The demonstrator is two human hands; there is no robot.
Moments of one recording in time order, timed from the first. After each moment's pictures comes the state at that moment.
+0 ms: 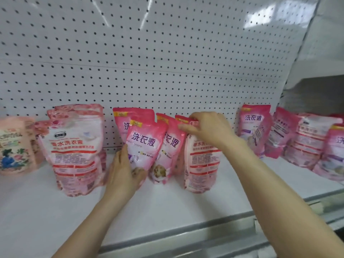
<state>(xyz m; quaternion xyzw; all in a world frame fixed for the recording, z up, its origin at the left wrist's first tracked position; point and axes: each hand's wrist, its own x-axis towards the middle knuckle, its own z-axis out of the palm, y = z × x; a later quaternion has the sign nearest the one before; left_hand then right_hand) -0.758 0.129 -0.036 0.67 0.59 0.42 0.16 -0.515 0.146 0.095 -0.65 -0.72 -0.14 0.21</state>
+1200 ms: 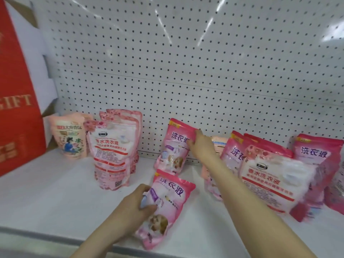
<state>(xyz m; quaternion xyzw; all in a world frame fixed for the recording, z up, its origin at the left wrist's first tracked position) -0.770 0.070 -0.041 0.61 0.64 0.33 0.34 -0.585 0.249 0.047 -0.60 -0.74 0.09 0.29</state>
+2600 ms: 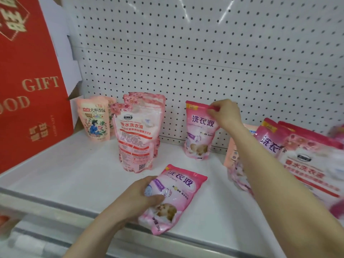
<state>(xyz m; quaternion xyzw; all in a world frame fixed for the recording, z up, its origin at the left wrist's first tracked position) -0.808 0.050 -0.049 0.51 0.59 0.41 0.48 -0.603 0.281 0.084 -0.53 -0.77 0.04 0.36</state>
